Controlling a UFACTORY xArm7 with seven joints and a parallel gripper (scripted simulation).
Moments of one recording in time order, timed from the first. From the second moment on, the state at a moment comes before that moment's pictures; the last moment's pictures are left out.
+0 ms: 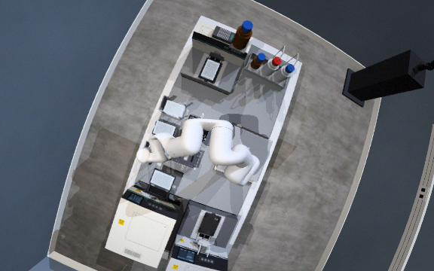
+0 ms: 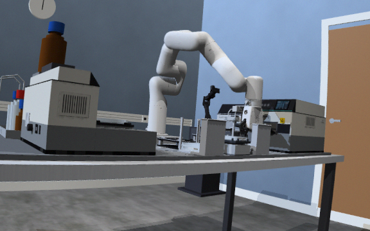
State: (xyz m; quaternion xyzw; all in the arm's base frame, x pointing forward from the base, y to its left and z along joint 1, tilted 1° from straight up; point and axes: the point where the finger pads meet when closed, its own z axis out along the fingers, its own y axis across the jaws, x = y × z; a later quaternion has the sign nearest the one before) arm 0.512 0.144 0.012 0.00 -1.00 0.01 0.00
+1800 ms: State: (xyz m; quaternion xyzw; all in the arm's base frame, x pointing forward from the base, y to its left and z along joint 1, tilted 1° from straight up) arm 0.512 0.145 0.039 0.00 -1.00 0.01 0.00
